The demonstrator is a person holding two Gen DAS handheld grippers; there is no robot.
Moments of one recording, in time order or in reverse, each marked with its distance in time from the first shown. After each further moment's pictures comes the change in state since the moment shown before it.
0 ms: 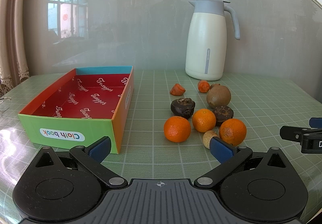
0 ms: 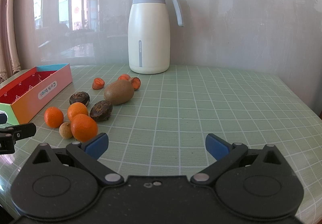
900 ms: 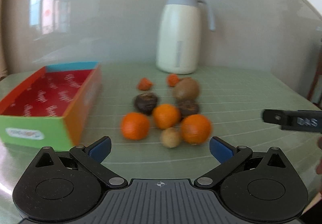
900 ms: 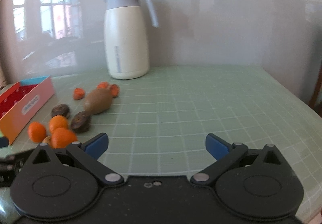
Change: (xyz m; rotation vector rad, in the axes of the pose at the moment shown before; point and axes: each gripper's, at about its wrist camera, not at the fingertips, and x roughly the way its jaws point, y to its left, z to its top) left arm 0.008 -0.046 0.000 0.037 0.025 -0.132; right arm 0.003 -0.027 0.010 0.106 0.001 -0.077
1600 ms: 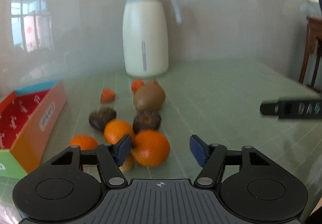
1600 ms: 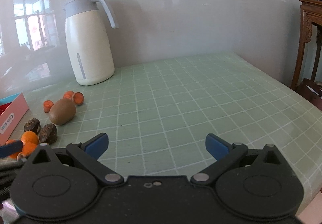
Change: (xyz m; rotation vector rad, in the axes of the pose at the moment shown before) left arm 0.033 -0.060 0.013 0.147 0.013 -0.007; right arm 0.003 -0.044 0.001 0.117 0.022 -0.086
